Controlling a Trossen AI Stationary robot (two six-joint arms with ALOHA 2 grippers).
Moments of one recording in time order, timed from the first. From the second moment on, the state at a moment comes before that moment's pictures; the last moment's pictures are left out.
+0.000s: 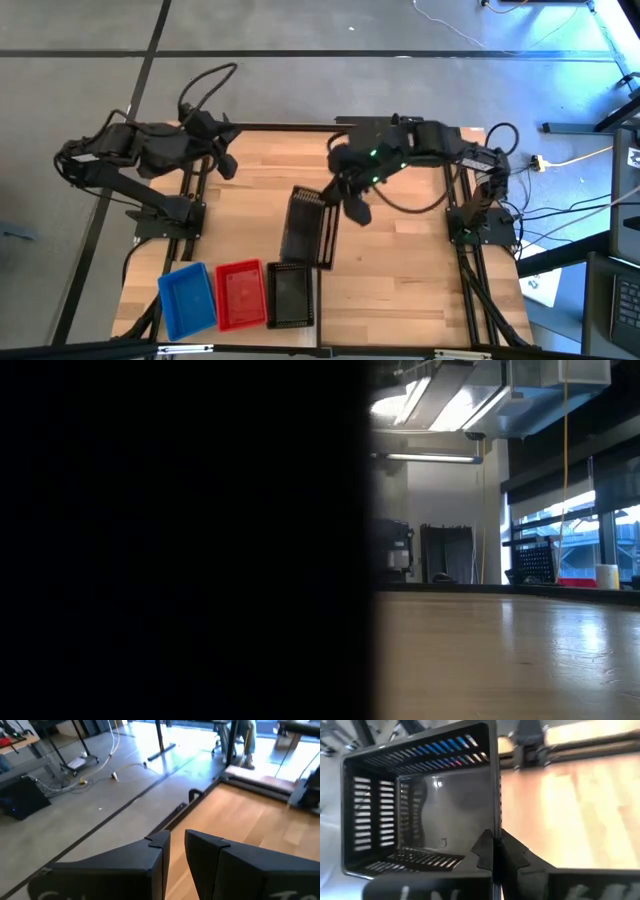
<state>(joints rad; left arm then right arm) -0.15 1.04 1.57 -0.97 -0.90 -0.26 0.04 1.84 2.36 -1.15 -0.21 0.18</state>
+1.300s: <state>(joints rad) -0.15 0.97 1.57 -1.09 -0.19 -0.26 0.19 2.13 2.36 -1.06 -0.35 0.39</state>
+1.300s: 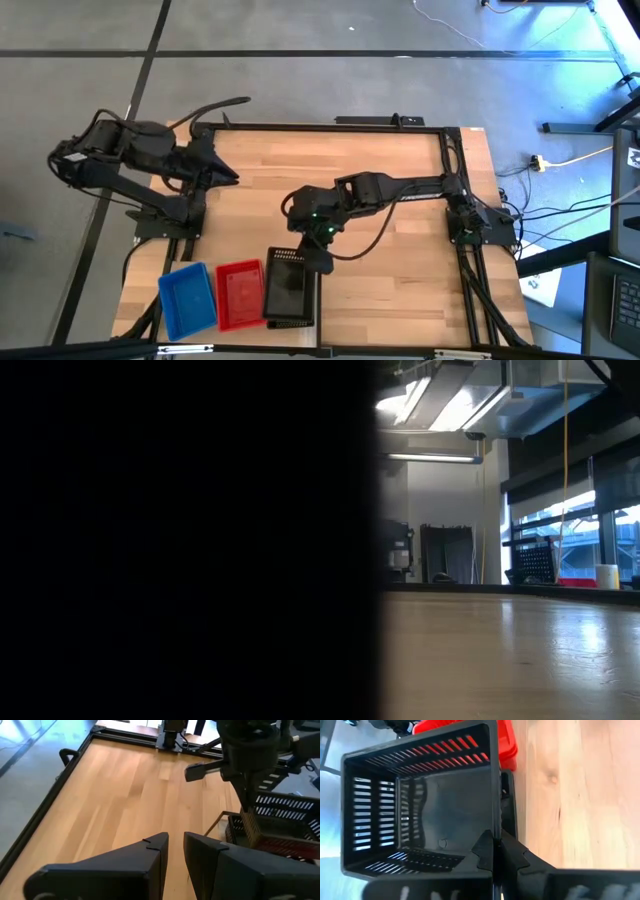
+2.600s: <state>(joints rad) -0.15 0.95 1.57 -1.09 -0.19 -0.25 0.18 2.16 2.33 -1.04 -0.39 0.30</state>
